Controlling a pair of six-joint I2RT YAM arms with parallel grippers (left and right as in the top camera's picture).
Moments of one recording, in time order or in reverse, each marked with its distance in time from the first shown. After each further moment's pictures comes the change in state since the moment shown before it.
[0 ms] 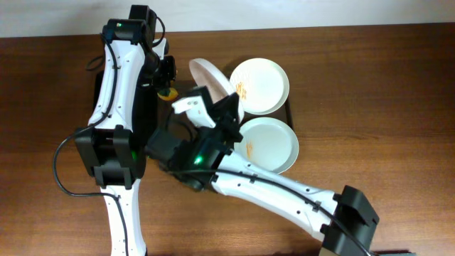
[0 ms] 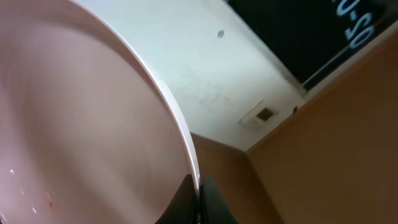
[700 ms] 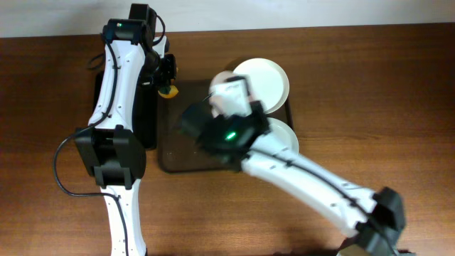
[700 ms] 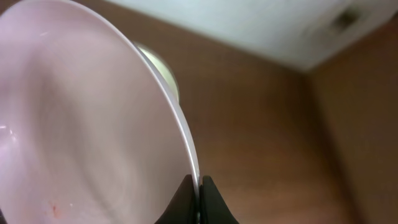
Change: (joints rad) left arm -0.001 0.000 0.000 0.023 0.003 0.003; right arm -0.210 -0.125 0.001 -0.246 -0.545 0.145
